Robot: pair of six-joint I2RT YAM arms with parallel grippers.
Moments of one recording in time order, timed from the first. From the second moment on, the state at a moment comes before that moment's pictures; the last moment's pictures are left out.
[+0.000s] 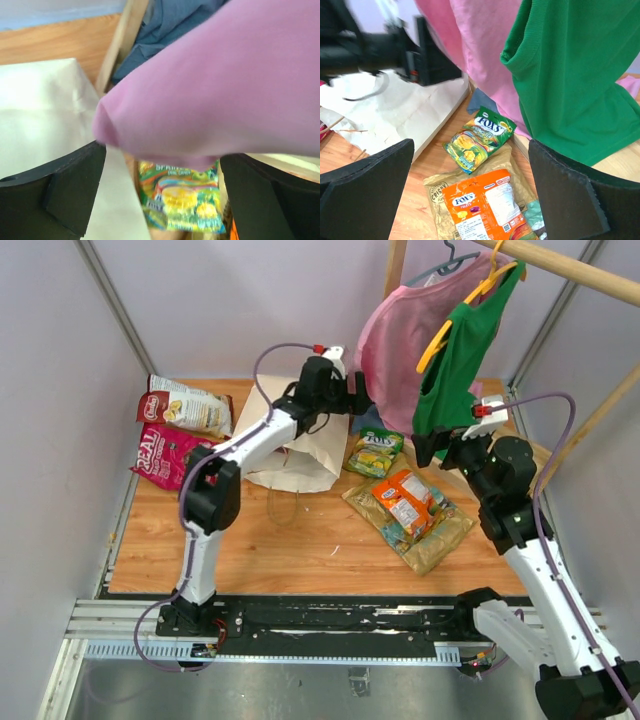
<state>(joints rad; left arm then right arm) -0.56 2.18 1.88 -0.08 0.09 -0.37 0.26 0.81 0.87 -0.12 -0.09 0.12</state>
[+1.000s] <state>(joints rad) -0.44 0.82 0.51 -0.06 -0.27 -0.67 0.26 0.93 0.84 -0.04 -0.17 0.16</state>
